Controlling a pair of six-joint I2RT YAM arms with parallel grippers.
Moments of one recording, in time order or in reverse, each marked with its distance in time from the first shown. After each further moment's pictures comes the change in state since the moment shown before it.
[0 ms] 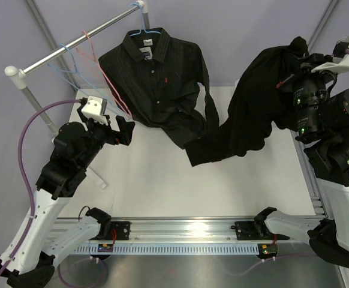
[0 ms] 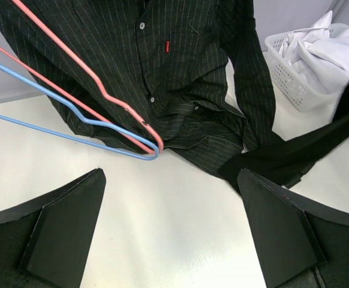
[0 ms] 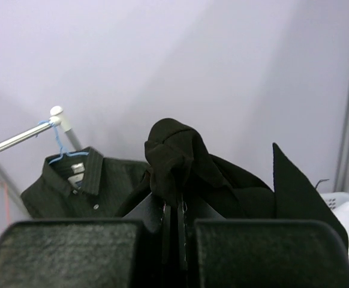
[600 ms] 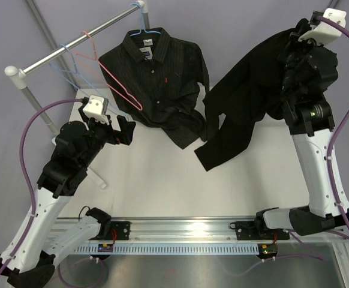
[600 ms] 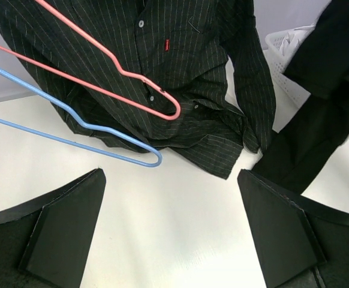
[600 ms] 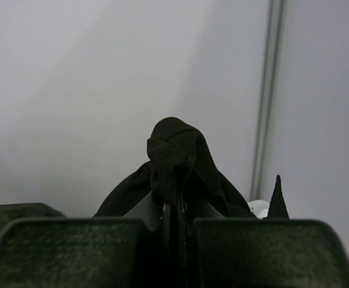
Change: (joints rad) left arm 0.000 0.007 0.000 0.000 0.005 0.000; right arm -0.294 0.245 0.076 0.151 -0.002 -0.119
